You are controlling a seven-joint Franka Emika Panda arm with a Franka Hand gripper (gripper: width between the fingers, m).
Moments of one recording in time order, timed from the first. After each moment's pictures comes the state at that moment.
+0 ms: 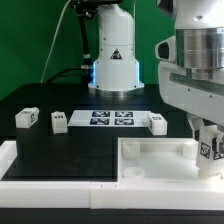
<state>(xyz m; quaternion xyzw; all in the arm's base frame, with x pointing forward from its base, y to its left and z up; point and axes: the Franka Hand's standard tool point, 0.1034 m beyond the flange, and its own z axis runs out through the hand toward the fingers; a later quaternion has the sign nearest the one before) 0.636 0.117 0.075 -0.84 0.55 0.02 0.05</state>
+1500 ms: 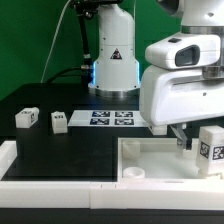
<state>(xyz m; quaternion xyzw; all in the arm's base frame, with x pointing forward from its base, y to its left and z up) 0.634 0.115 0.076 -0.99 -0.14 -0.01 0.02</state>
